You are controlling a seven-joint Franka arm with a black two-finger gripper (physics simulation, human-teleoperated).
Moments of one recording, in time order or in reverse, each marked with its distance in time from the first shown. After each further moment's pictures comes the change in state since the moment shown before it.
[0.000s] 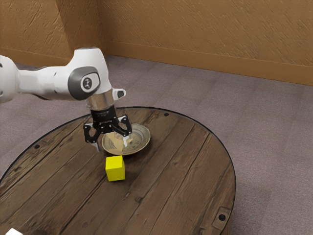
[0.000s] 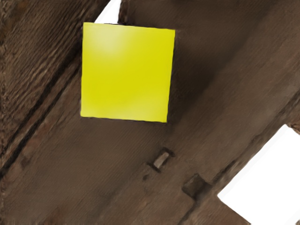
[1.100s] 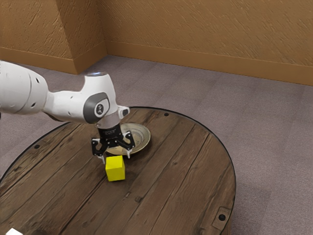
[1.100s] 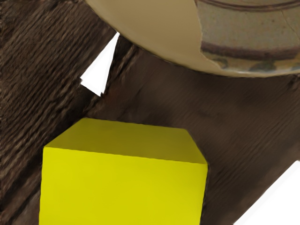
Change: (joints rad) arm 0.011 0.220 0.021 0.022 0.016 0.234 0.036
